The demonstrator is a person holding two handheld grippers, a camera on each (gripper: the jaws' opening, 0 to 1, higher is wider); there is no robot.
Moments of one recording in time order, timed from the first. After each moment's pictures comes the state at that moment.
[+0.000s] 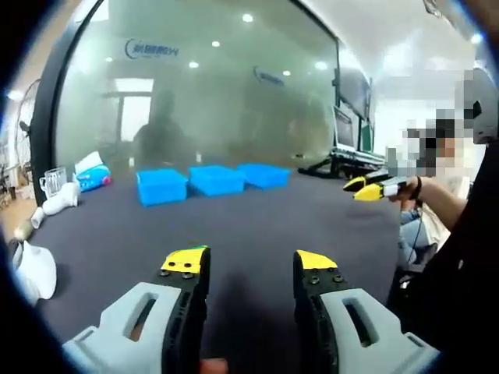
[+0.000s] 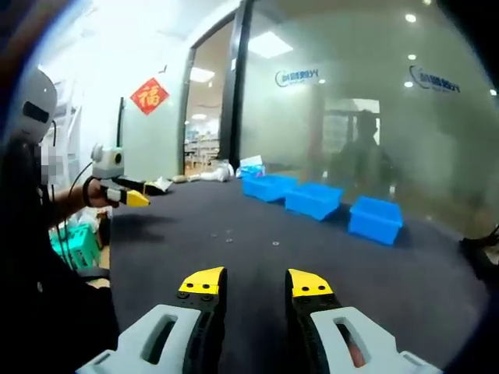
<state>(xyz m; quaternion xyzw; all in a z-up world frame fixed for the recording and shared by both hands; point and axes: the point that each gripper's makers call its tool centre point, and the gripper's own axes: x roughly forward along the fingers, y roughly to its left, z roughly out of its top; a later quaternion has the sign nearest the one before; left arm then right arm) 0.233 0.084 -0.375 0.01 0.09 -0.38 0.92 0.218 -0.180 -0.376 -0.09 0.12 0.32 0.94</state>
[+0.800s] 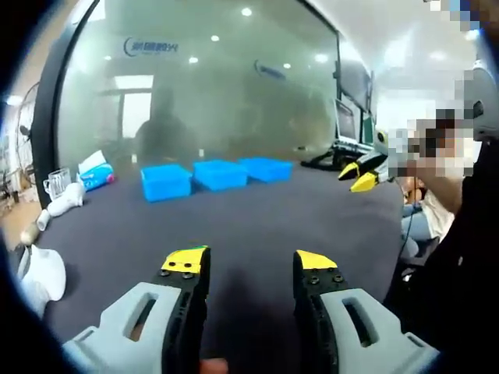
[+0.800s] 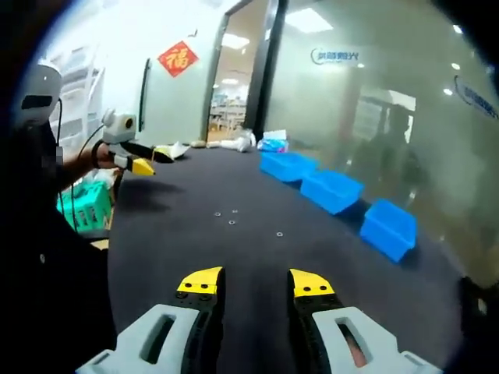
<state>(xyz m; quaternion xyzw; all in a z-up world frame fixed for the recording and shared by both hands) 0.231 0.093 -0.377 0.03 0.10 -0.37 0.92 0.237 -0.179 -0.377 -0.19 0.18 0.37 0.89</state>
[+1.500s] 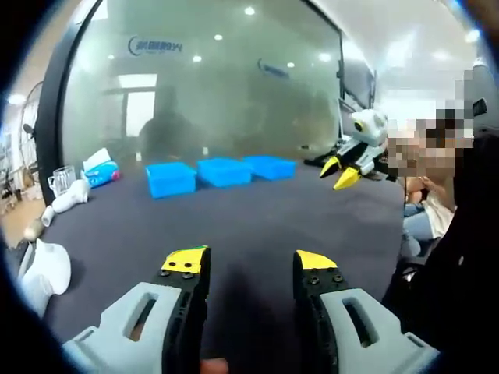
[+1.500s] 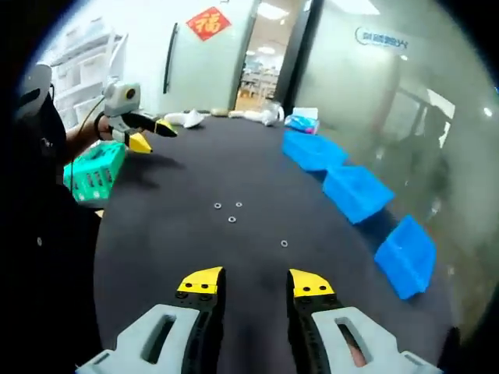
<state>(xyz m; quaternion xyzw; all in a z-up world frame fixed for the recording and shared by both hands) 0.228 0.101 -0.381 0.03 0.11 -0.36 0.93 0.280 -0.149 -0.382 -0.27 0.24 0.43 0.83</state>
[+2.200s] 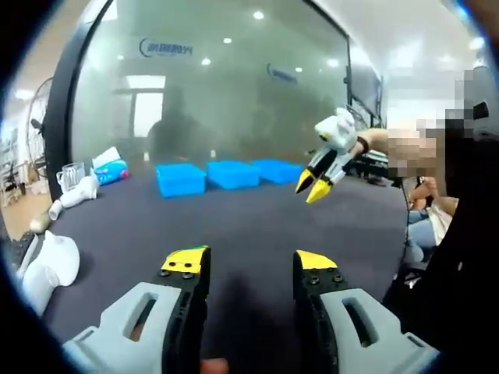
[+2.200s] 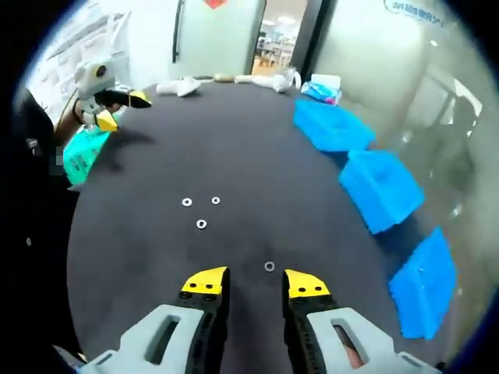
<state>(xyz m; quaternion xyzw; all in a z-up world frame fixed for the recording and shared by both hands) 0.228 0.116 -0.378 0.01 0.10 -0.34 0.93 0.334 -0.117 -0.423 -0.32 0.32 0.45 0.77</state>
